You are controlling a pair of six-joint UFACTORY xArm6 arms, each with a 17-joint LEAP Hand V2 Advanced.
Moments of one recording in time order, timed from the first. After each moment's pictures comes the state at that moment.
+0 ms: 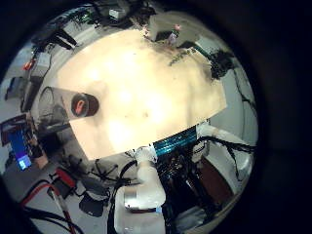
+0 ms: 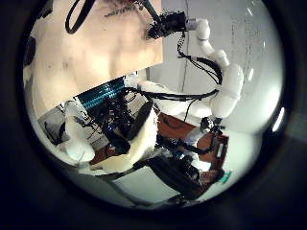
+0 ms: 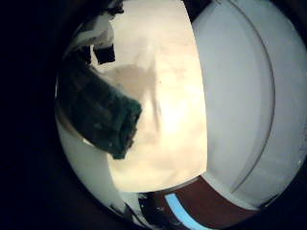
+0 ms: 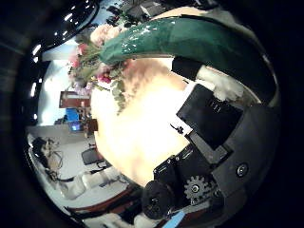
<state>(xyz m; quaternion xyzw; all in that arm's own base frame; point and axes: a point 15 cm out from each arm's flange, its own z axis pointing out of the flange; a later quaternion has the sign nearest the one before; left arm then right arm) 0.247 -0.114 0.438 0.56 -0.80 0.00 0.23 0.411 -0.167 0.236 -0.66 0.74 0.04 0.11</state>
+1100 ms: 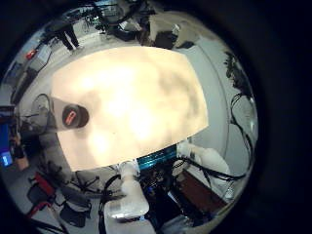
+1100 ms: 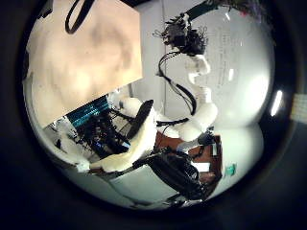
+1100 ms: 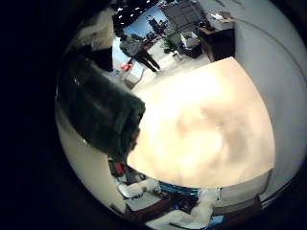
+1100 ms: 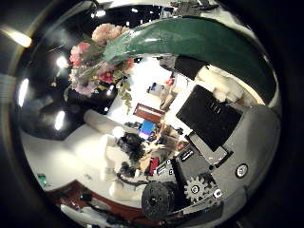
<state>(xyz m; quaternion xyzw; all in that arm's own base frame) 0.298 -0.123 0.499 0.56 -0.75 0.20 0.29 0.404 -0.032 0.527 -0.57 0.59 0.16 0.55</state>
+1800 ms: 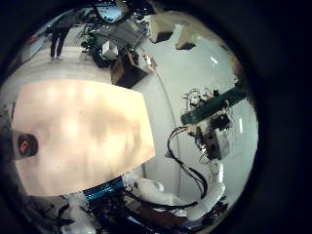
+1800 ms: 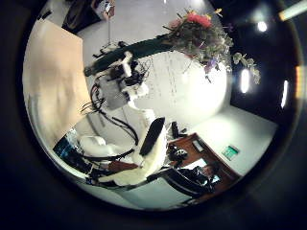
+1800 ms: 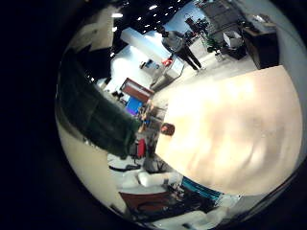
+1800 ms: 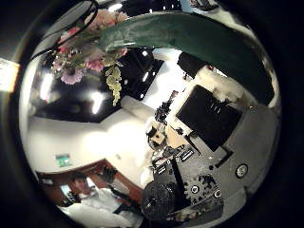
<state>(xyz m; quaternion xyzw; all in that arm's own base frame) 0.352 -0.184 0.600 0.48 -0.65 0.45 0.38 0.372 0.056 0.559 -0.61 0.43 0.27 0.61</state>
